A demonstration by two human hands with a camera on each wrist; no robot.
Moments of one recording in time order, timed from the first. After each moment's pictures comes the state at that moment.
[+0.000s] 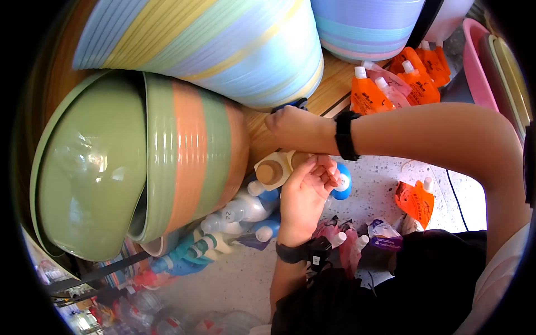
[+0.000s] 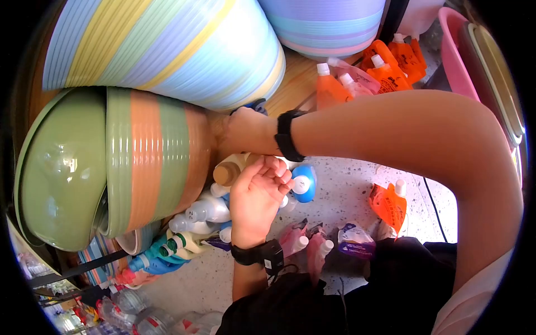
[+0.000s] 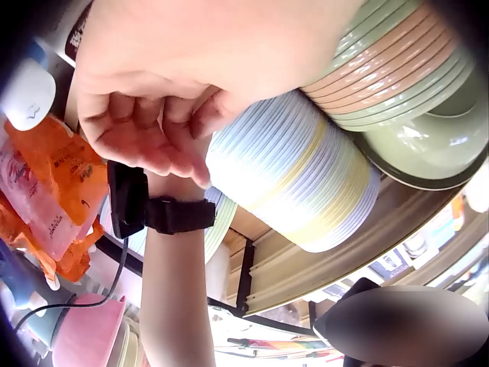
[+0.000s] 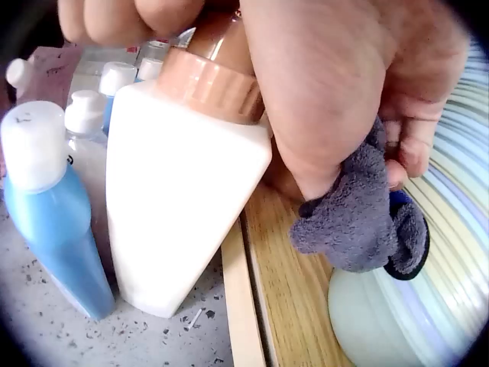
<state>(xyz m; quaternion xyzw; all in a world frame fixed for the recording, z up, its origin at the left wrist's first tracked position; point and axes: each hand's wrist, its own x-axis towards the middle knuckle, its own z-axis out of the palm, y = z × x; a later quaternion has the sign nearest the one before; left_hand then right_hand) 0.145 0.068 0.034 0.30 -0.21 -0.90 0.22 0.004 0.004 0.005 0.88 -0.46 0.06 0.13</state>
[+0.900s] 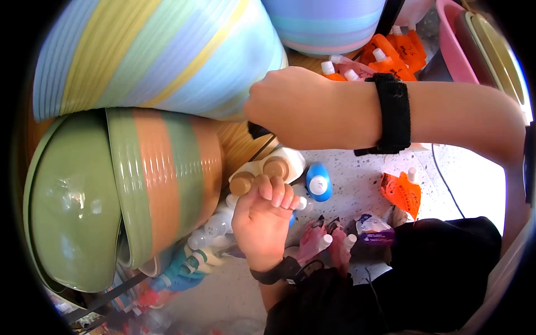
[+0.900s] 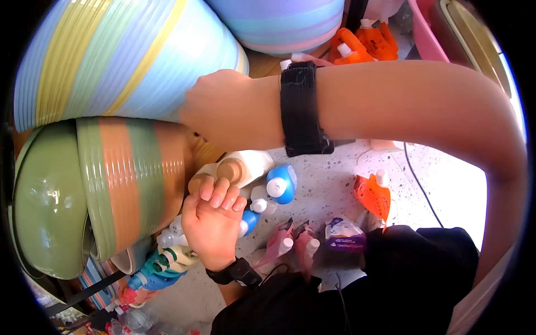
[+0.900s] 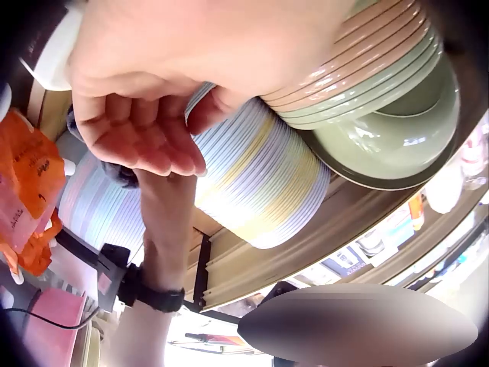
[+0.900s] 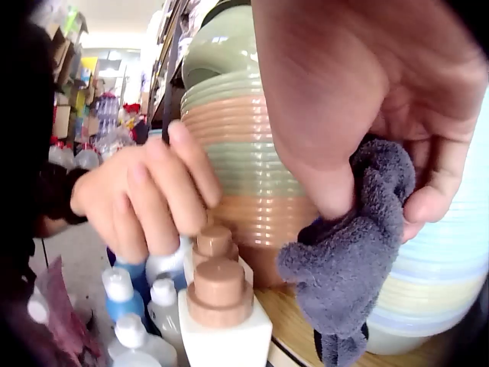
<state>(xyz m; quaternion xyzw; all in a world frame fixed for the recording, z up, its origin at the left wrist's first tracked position) 0.171 0.067 0.054 0.24 -0.19 -0.91 0.27 -0.053 0.050 0.107 0.82 -0.56 0.11 -0.07</state>
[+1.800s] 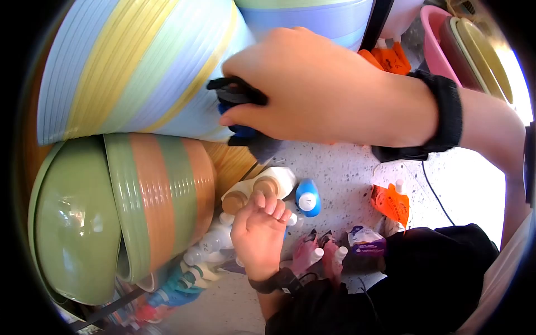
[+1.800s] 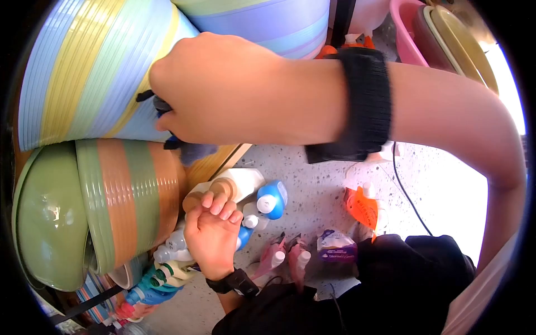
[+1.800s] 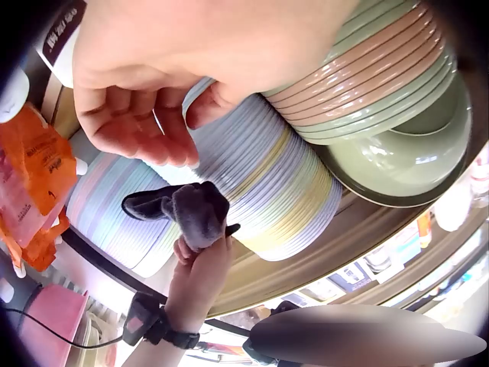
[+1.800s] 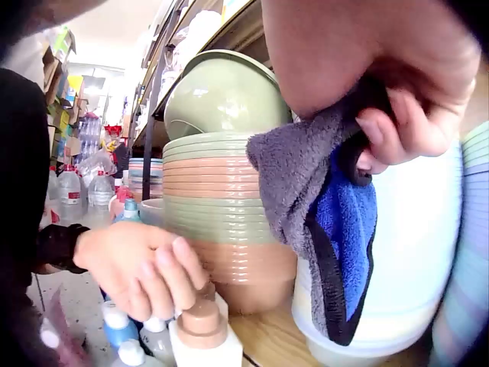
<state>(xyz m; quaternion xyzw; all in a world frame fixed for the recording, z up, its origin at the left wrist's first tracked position) 0.167 0.068 0.042 0.25 -0.13 -0.92 0.27 -0.076 0.064 0.156 0.67 -0.68 0.29 -0.05</state>
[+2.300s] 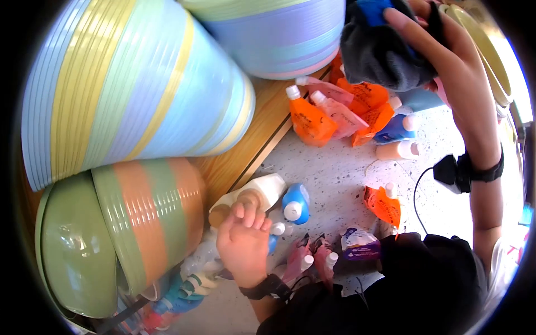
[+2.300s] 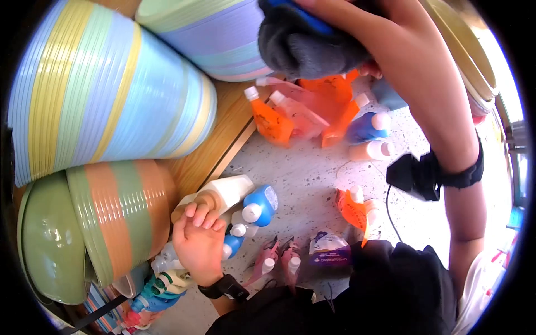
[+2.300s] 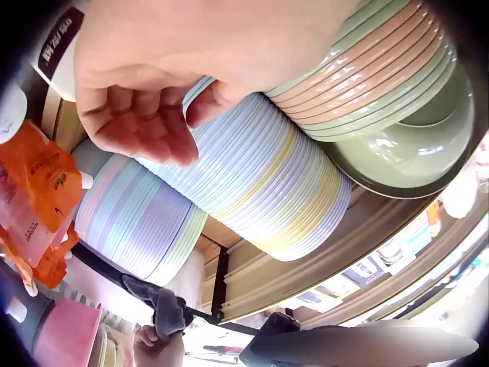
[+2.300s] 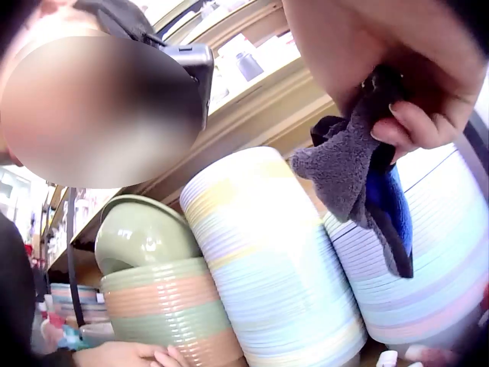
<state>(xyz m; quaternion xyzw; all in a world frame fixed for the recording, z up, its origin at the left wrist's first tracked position) 0.162 0.065 0.036 0.28 -0.15 -0.91 0.28 -0.130 0.162 0.190 0.15 -0.84 0.52 -0.07</state>
